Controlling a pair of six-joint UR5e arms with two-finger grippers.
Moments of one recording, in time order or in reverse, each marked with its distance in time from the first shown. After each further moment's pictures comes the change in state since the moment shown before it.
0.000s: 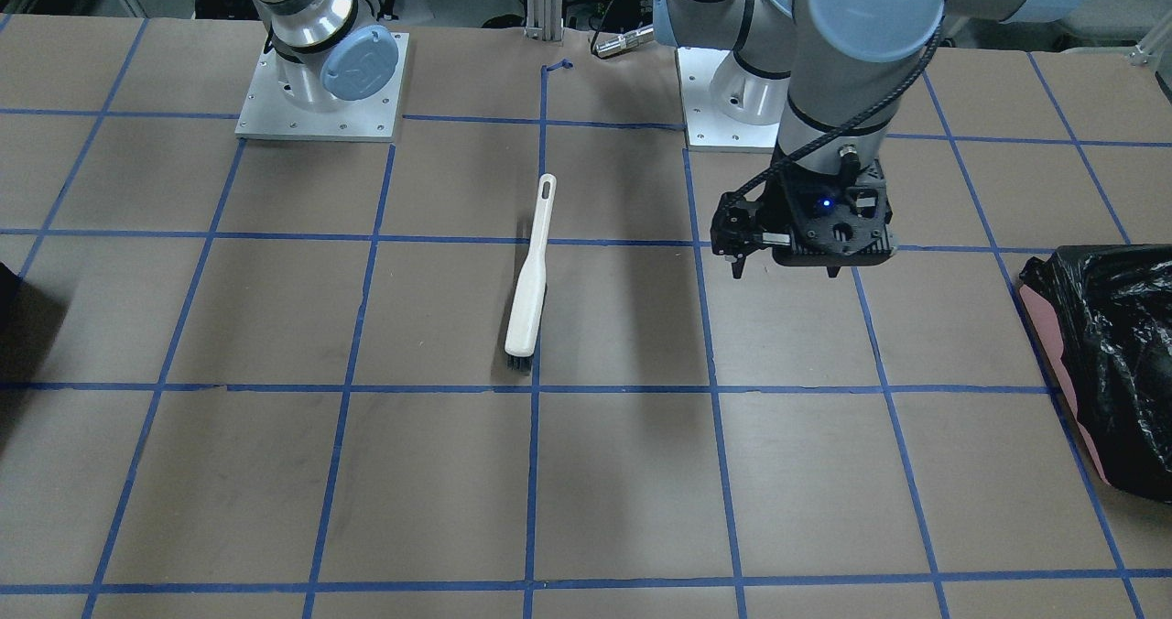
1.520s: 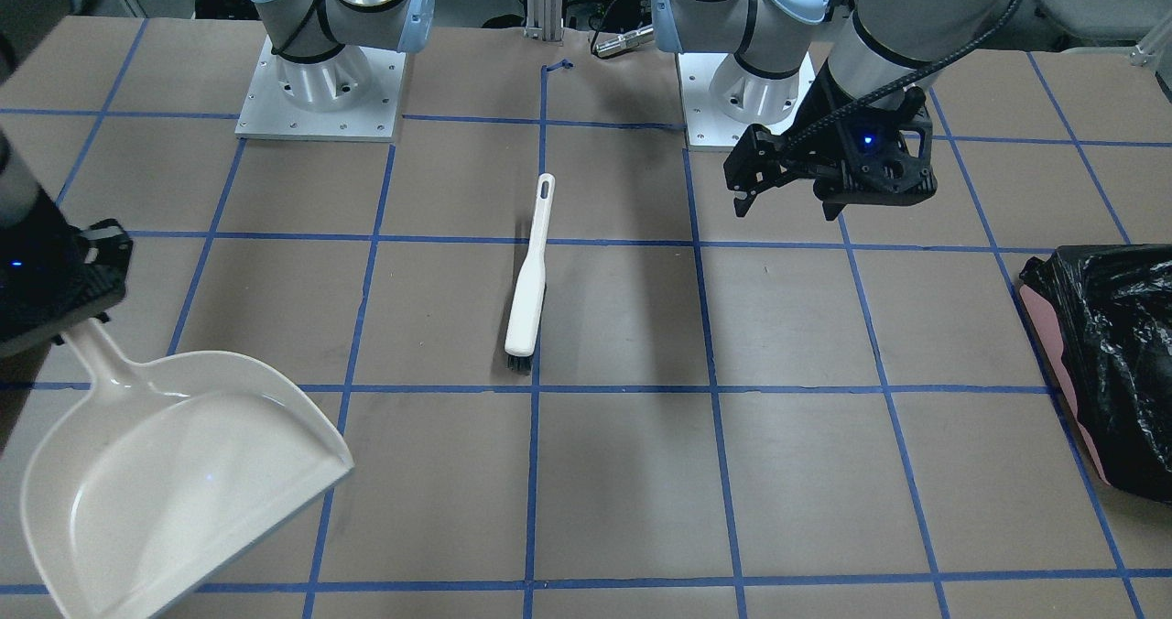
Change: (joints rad) left arm 0.063 0.092 -0.002 -0.166 -0.168 0.003; right arm 0.742 -0.073 0.053 0.429 0.233 1.381
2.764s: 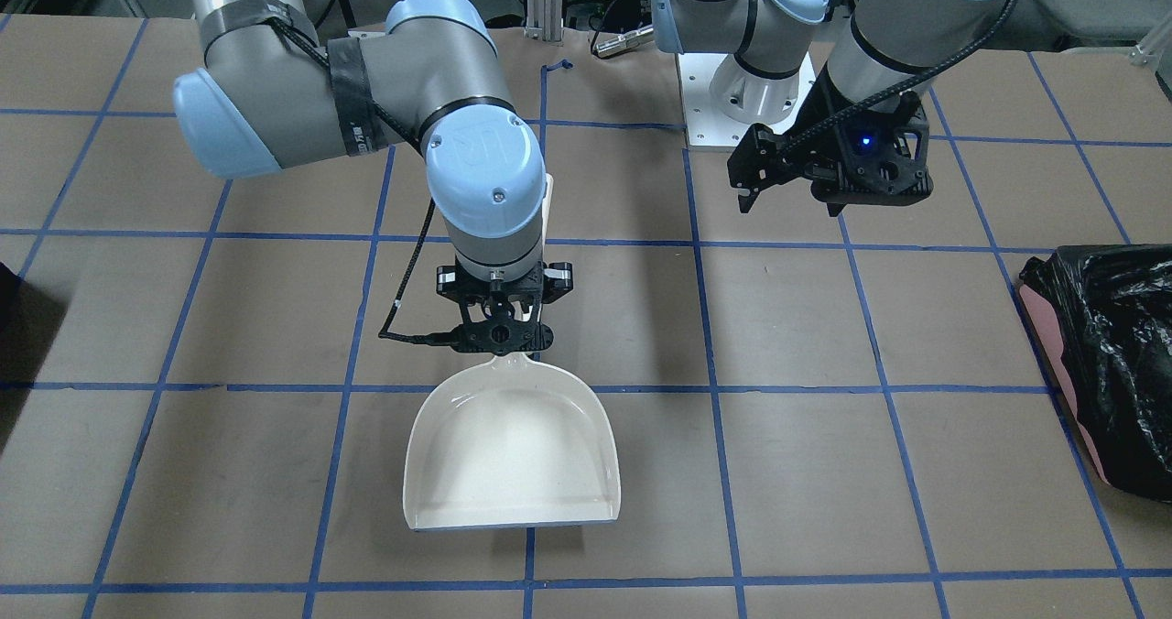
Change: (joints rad) left arm 0.004 0.008 -0.021 -0.012 0.028 0.024; right arm 0.452 0.194 -0.002 0.040 0.287 1.121
